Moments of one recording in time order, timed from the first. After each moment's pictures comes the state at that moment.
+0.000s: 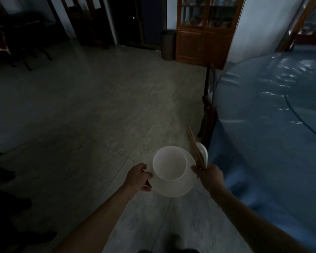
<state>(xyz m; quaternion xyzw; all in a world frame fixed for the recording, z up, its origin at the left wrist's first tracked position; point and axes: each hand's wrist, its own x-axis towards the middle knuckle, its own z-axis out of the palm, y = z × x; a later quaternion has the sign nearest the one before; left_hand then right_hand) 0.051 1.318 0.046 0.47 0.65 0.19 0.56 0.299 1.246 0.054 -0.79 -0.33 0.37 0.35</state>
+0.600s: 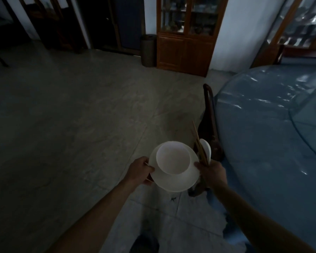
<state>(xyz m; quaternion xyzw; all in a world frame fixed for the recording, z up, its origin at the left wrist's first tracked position) 0.131 1.636 0.060 0.56 0.58 0.15 0.58 0.367 1.530 0.059 -0.81 -0.27 0.34 0.40</state>
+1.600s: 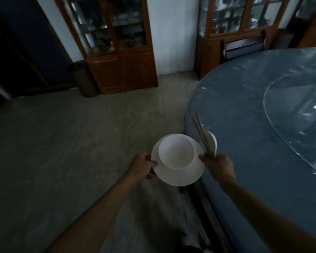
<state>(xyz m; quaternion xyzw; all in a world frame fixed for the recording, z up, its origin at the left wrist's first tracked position) 0.473 2.013 0.107 0.72 0.43 0.03 0.55 0.644 1.815 0.080 -0.81 -0.08 0.24 0.53</state>
